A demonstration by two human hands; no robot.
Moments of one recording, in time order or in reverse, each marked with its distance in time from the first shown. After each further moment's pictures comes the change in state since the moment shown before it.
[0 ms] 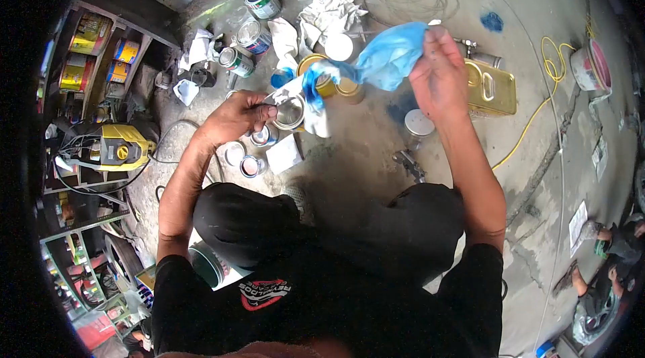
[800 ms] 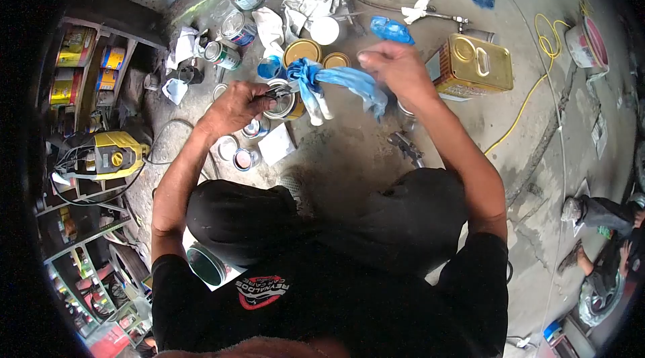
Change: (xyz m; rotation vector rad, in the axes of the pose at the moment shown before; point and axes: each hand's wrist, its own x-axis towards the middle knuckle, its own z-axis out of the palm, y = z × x) left_hand 0.024 -0.006 0.020 0.448 0.076 0.251; right_hand -0.020 0.036 -0.009 -0.767 0.144 0.506
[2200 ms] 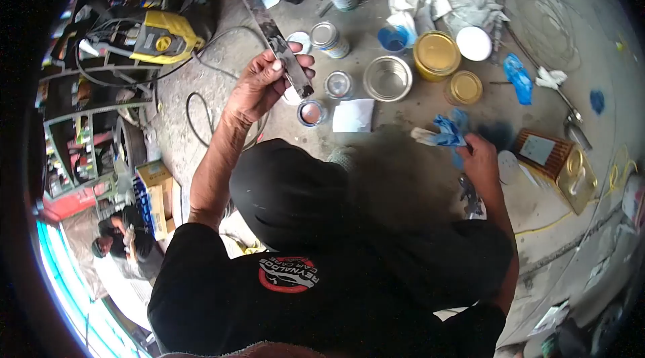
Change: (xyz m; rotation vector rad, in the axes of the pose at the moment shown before) left_hand -0.122 -0.128 0.014 -1.594 0.466 -0.023; right_hand 0.016 0.116 0.019 -0.993 -0.328 -0.245
